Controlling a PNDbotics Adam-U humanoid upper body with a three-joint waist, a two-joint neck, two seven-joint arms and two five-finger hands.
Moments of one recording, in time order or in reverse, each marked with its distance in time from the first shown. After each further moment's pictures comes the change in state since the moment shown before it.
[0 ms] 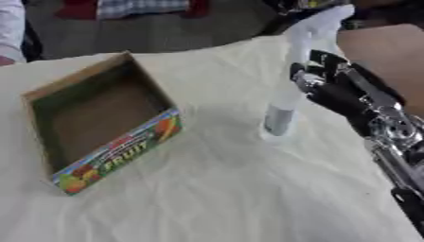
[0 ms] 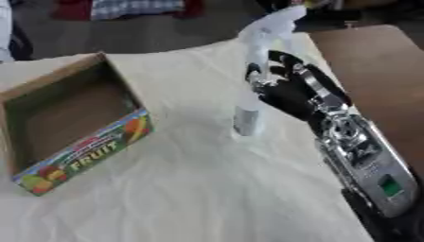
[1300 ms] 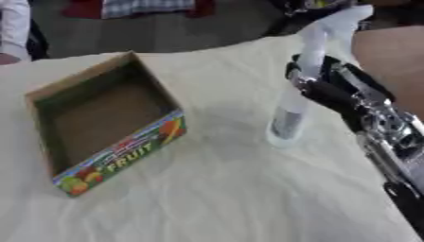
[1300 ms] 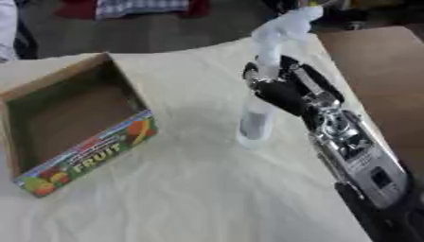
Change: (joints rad) left arm -0.010 -0.008 -0.001 0.000 0.005 0.002 -0.011; right arm -0.054 -0.001 0.007 0.075 -0.034 0.016 -0.035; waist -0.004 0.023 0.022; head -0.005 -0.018
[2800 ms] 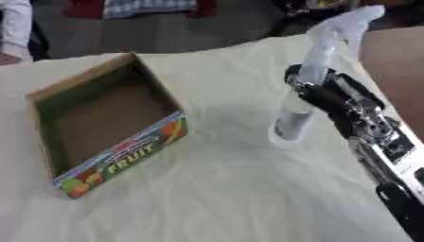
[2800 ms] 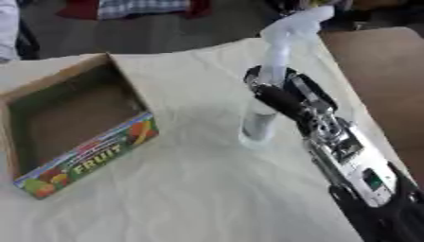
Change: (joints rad) left arm -0.006 0.000 -0.005 0.000 0.001 0.000 -0.009; right arm -0.007 0.020 0.017 0.086 -0.101 -0.056 -0.067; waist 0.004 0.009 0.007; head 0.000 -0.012
